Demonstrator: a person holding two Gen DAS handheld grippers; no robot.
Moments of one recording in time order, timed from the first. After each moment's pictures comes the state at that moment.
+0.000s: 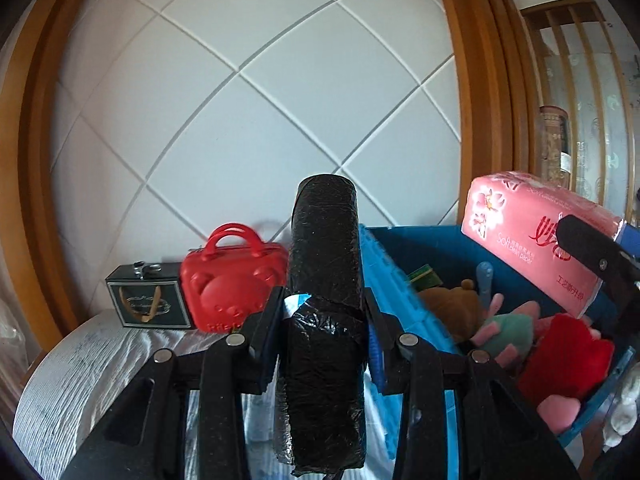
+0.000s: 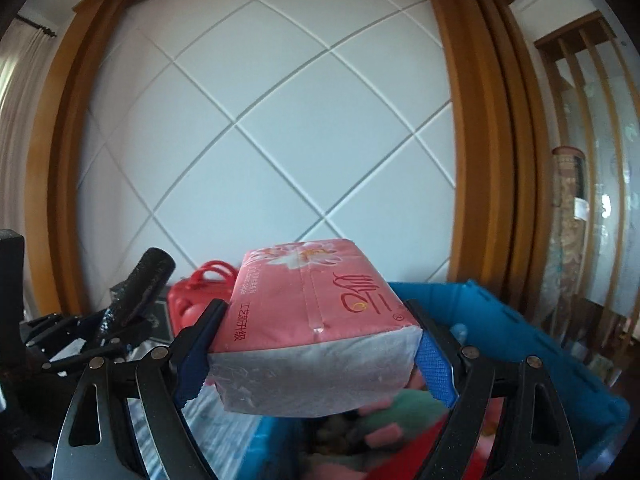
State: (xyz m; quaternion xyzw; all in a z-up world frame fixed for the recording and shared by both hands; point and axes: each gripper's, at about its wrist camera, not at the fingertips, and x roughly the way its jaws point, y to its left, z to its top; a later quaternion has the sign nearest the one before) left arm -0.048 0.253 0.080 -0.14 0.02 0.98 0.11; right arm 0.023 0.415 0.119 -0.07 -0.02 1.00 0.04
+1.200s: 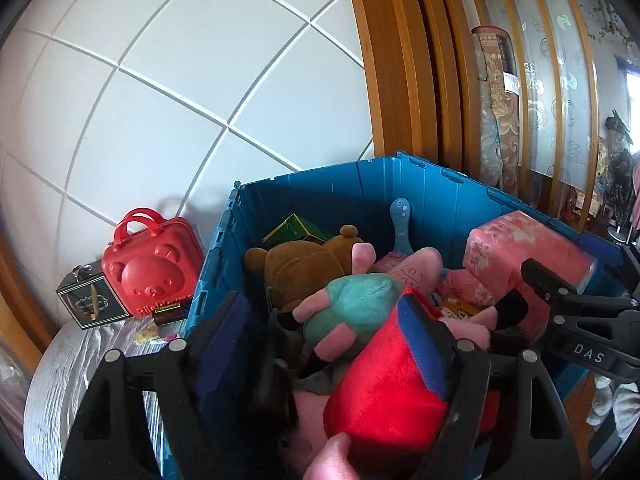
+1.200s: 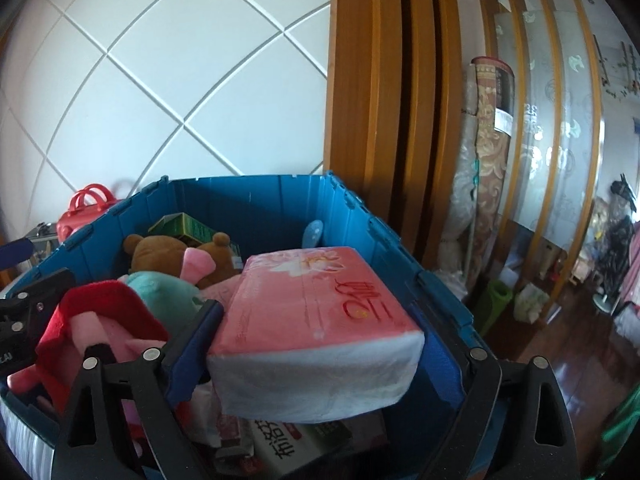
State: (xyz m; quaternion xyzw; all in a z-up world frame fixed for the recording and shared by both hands) left arm -0.018 0.442 0.044 -0.22 0.11 0.95 0.17; right arm 0.020 0.621 0.033 -0.21 0.01 0.96 0.16
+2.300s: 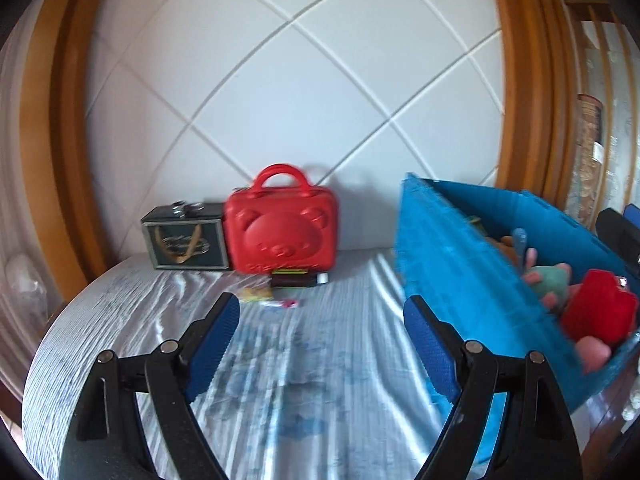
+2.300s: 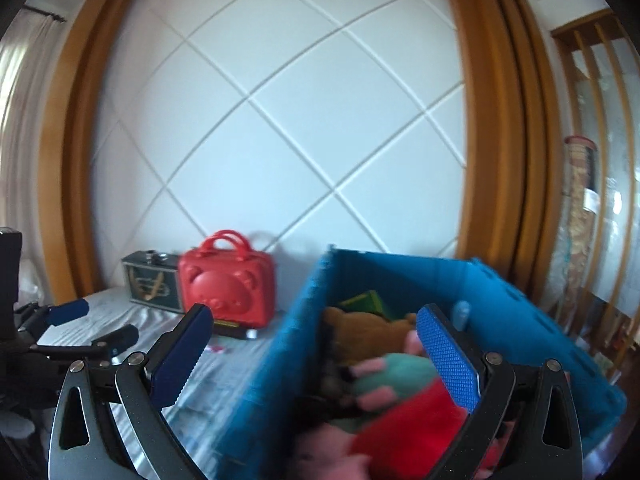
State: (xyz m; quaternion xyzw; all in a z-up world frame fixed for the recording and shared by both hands) left arm -0.034 0.166 0.035 -0.22 -0.01 0.97 0.04; right arm 0.007 0.368 0.095 -0.12 -0.04 0.99 -0.02
